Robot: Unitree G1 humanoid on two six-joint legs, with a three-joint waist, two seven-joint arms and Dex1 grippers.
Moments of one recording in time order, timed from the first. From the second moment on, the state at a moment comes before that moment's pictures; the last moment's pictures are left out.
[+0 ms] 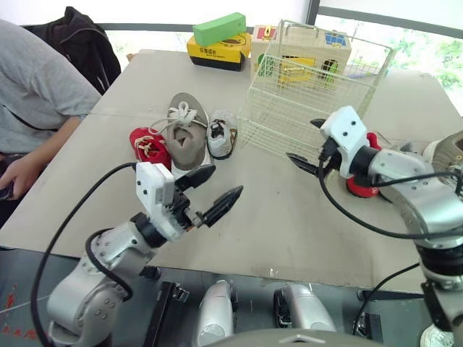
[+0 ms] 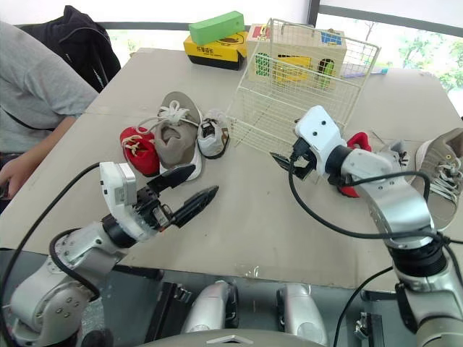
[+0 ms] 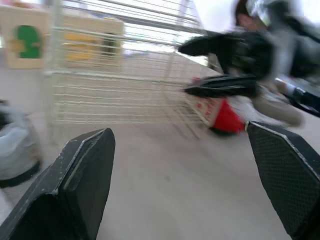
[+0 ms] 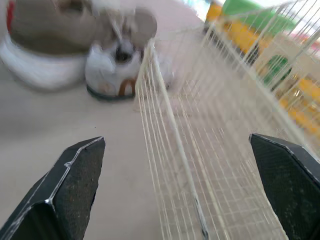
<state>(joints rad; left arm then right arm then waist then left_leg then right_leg) 0.11 0.60 0.23 -0.78 -0.83 0.56 -0.63 -0.63 -0.65 0.21 -0.42 0.24 0.89 0.57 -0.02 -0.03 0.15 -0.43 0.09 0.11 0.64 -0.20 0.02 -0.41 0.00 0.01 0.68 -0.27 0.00</state>
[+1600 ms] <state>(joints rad) 0.19 0.72 0.25 -0.75 -0.83 0.43 -0.70 -0.62 -0.78 0.25 -0.45 0.23 1.02 0.80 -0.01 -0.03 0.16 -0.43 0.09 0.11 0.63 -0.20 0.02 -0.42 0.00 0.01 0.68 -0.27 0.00</state>
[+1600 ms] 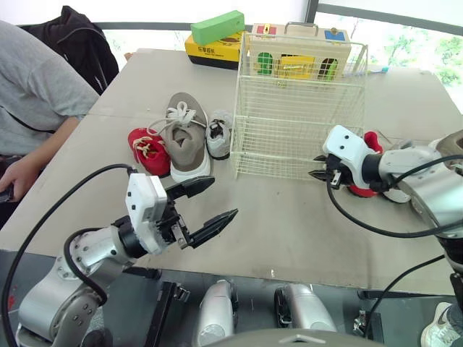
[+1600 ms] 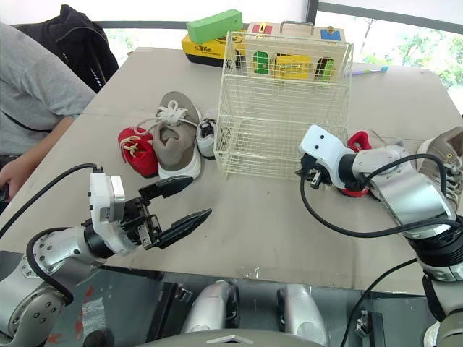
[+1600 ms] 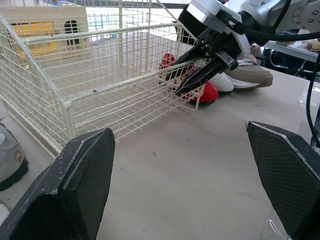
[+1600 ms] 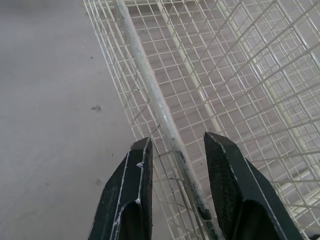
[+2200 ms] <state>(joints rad) 0.24 0.69 0.26 -0.74 -0.79 0.42 -0.71 -0.59 -0.78 0.26 -0.49 0.26 0.99 0.80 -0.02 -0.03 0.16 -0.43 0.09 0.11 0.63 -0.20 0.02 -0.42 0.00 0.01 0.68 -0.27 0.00</state>
